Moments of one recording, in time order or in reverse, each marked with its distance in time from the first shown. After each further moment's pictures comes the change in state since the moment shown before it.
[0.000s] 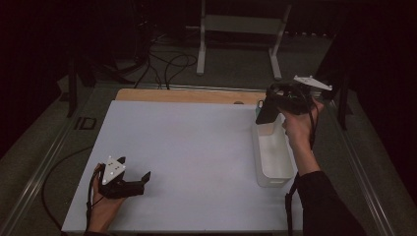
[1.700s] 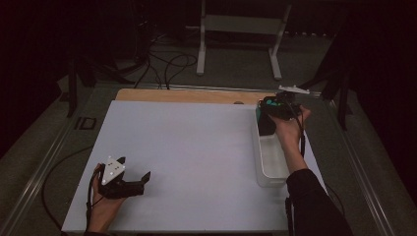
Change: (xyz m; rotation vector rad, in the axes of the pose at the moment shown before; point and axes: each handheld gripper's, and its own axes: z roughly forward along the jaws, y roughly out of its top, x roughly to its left) left arm 0.000 0.000 0.000 -0.003 -0.002 -0.002; right arm -0.005 -0.041 0.054 0.193 -0.115 -0.039
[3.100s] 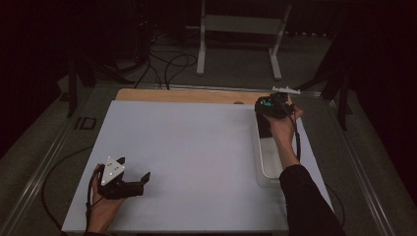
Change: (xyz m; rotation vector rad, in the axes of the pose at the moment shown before) left arm 0.000 -0.001 -0.001 0.001 -0.003 -0.002; right arm 0.001 -0.008 0.037 0.025 0.002 0.003
